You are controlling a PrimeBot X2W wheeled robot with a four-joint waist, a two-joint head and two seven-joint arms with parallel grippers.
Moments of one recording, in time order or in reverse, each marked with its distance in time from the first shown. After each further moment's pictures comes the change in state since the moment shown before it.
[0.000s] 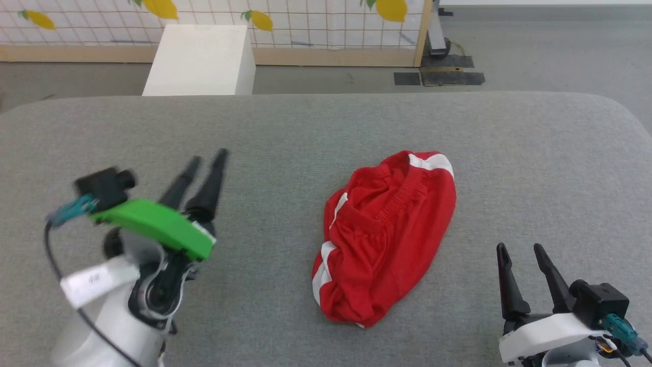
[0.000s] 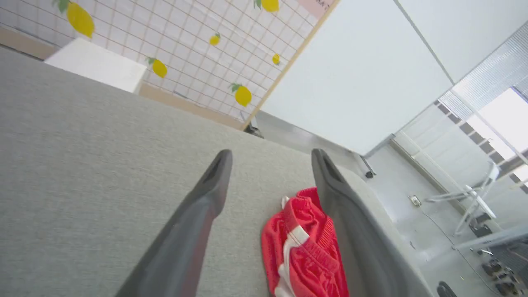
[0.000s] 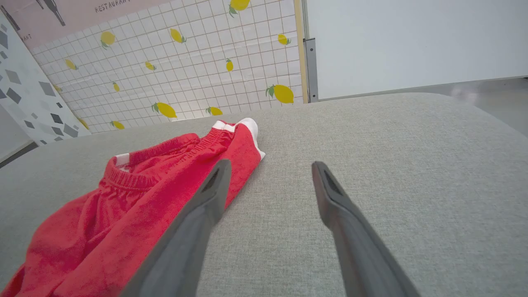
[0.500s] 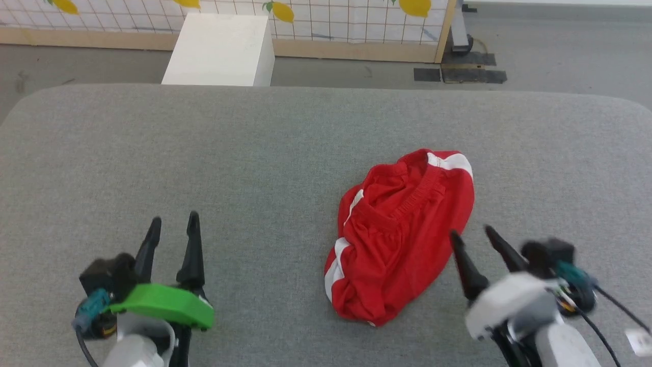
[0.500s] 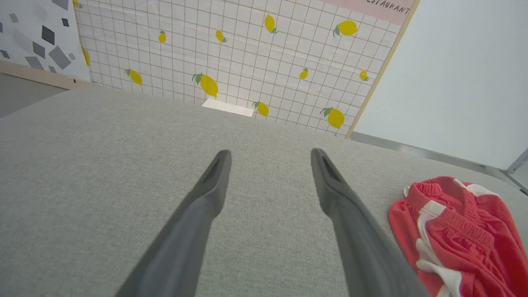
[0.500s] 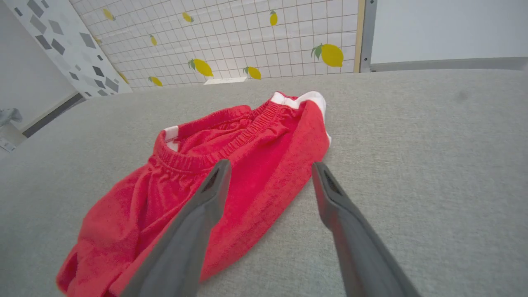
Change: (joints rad) left arm 0.272 -0.100 0.164 -0.046 0.513 0.105 -0.253; right arm -0.092 -0.001 0.106 -0.010 0.023 0.000 0.243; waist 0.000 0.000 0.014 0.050
